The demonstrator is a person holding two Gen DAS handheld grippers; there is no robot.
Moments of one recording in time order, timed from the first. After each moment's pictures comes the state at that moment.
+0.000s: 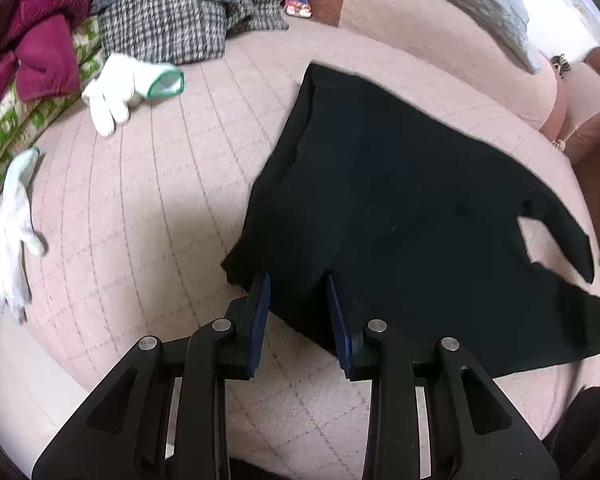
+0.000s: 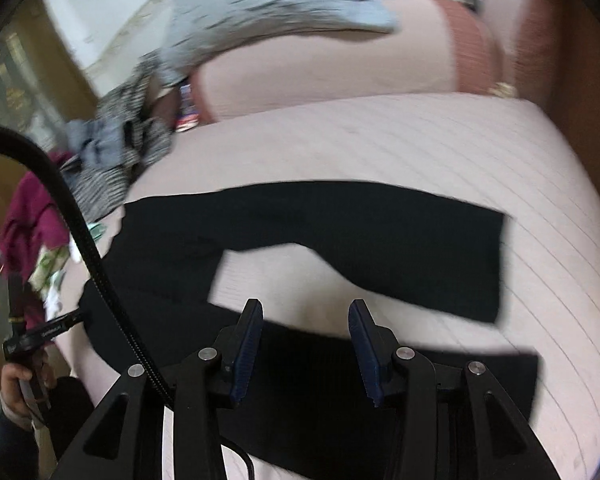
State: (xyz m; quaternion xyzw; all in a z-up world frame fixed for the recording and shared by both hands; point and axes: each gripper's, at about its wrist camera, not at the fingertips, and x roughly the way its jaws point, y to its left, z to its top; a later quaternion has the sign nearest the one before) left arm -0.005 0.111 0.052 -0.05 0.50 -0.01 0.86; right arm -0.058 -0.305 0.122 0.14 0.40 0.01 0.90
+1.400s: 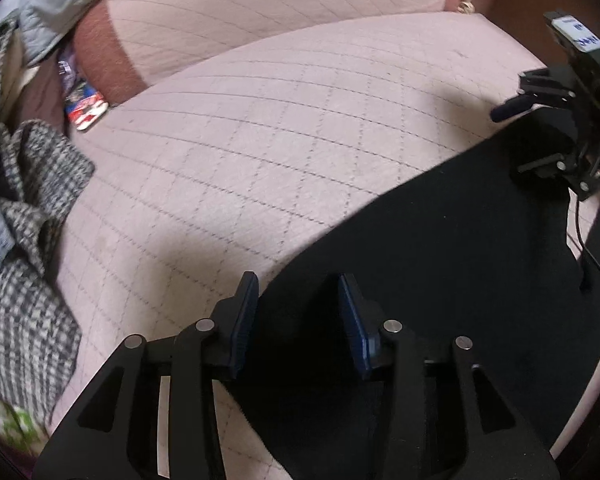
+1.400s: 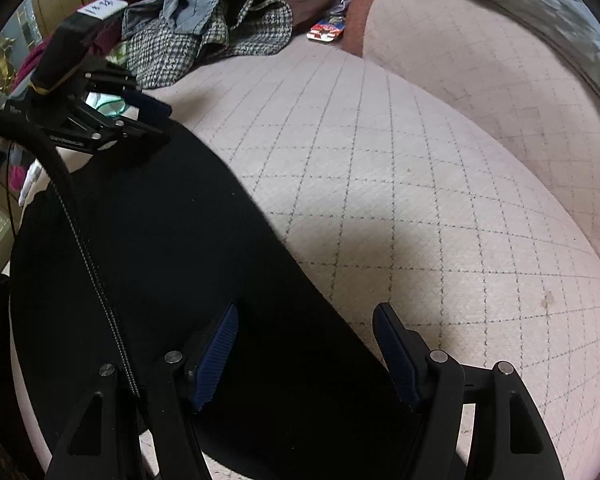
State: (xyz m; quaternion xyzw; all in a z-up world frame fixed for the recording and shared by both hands) left arm 0.212 0.034 0.039 0.24 0.50 -0.27 0.79; right arm 0.159 -0.263 0.059 -0.13 0.47 0.22 0.84
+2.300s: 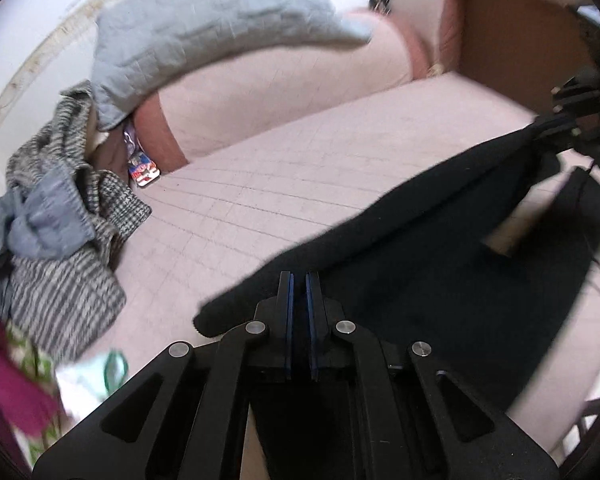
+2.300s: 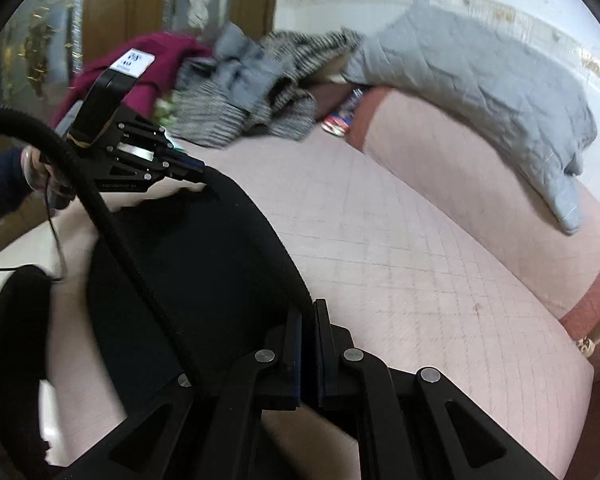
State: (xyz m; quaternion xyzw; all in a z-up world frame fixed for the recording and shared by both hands) left arm 0.049 0.053 0.115 0.21 0.34 -0.25 0.88; right arm -0.006 -0.222 0.152 -0.17 0.32 0.21 0.91
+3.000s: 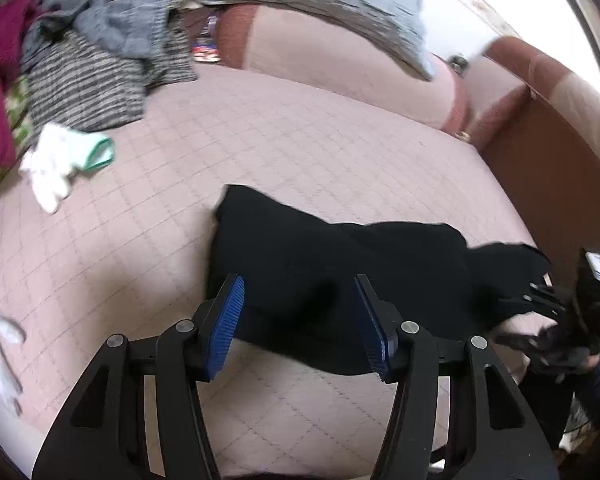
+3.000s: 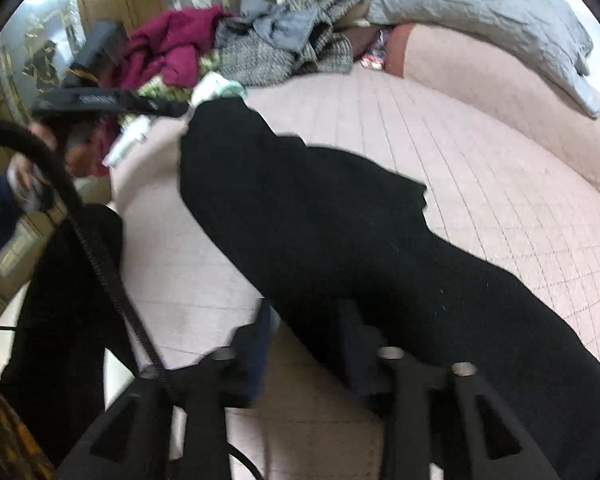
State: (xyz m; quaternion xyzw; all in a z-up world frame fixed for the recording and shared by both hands) left arm -0.014 0.131 0.088 -0.06 0.44 -0.18 0.88; right arm -0.100 -0.173 0.056 -0.07 0.39 0.25 0.89
